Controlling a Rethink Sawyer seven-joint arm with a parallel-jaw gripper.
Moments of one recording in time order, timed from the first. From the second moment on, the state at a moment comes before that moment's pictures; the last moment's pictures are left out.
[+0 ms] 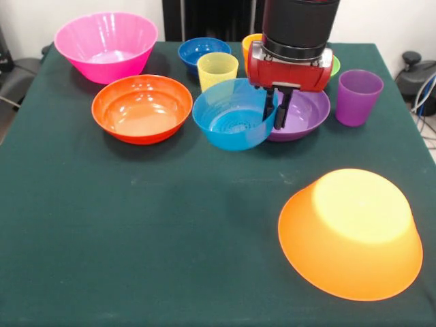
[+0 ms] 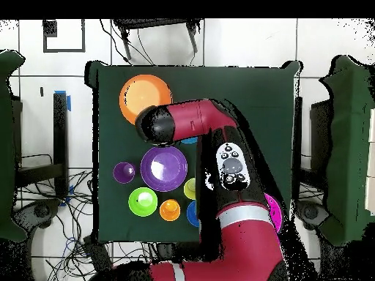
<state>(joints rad) -0.26 -0.58 0.24 1.42 -0.39 0.69 2.04</state>
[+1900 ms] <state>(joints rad) 0.11 -0.26 -0.03 0.72 -0.29 1.05 2.07</state>
